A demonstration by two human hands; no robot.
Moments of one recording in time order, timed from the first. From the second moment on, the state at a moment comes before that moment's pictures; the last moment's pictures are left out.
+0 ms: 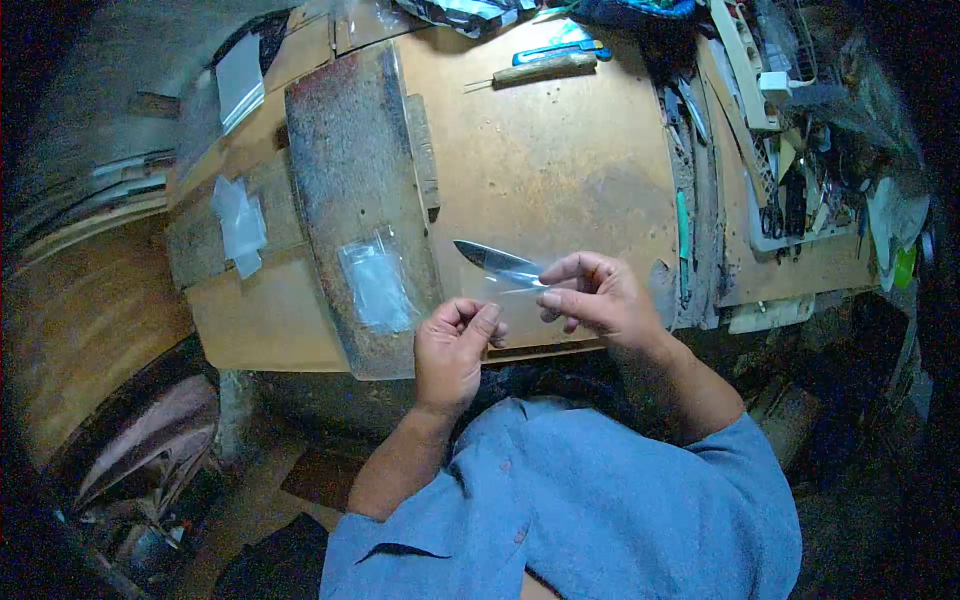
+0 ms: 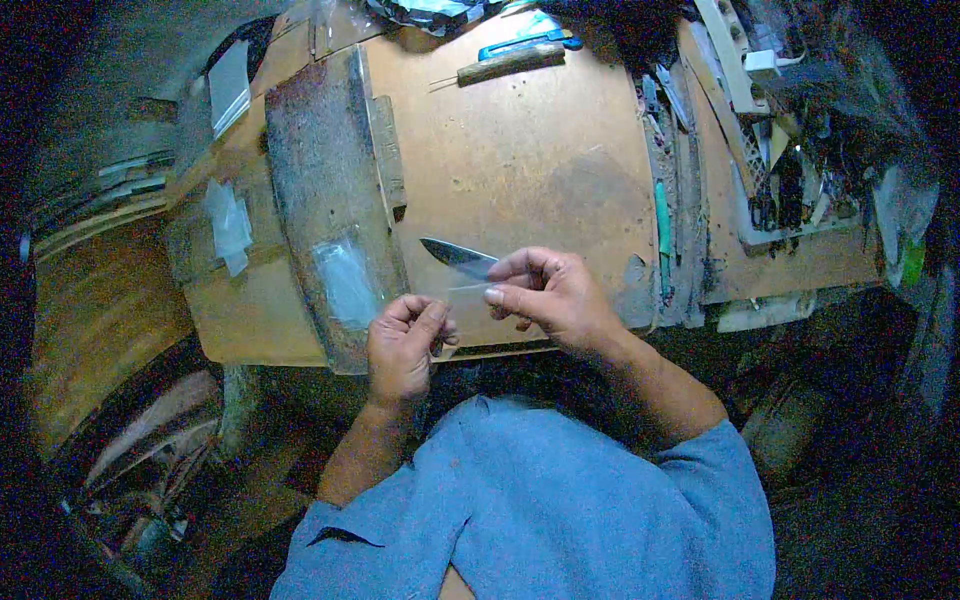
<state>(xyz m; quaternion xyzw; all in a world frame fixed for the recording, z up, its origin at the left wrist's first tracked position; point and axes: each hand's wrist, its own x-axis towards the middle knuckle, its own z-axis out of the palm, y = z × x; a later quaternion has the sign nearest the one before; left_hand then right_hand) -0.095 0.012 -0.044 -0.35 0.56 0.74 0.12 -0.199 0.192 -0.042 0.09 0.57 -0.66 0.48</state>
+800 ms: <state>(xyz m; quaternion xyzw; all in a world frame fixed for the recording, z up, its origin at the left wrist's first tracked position) -0.075 0.006 -0.034 -0.36 0.57 0.73 0.08 -0.176 0.198 -0.046 0.09 0.55 -0.68 0.48</state>
